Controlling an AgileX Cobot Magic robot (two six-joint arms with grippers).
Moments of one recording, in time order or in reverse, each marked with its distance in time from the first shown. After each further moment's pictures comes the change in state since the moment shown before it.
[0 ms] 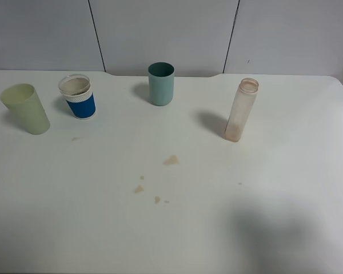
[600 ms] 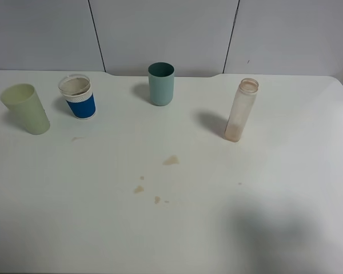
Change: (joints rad) left arm 0.000 -0.568 0.000 -0.359 0.577 0.342; right arm 0.000 0.000 0.000 0.000 0.000 0.000
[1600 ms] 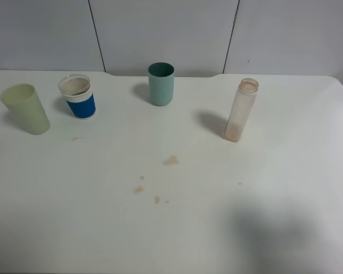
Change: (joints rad) left arm 0.000 -0.385 0.000 -0.029 0.550 0.025; right arm 0.000 0.000 0.000 0.000 0.000 0.000
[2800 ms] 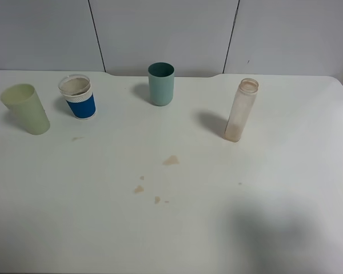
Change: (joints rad) left arm 0.002 -0.057 -0.054 0.158 0.296 -0.010; right arm 0.000 0.000 0.000 0.000 0.000 0.000
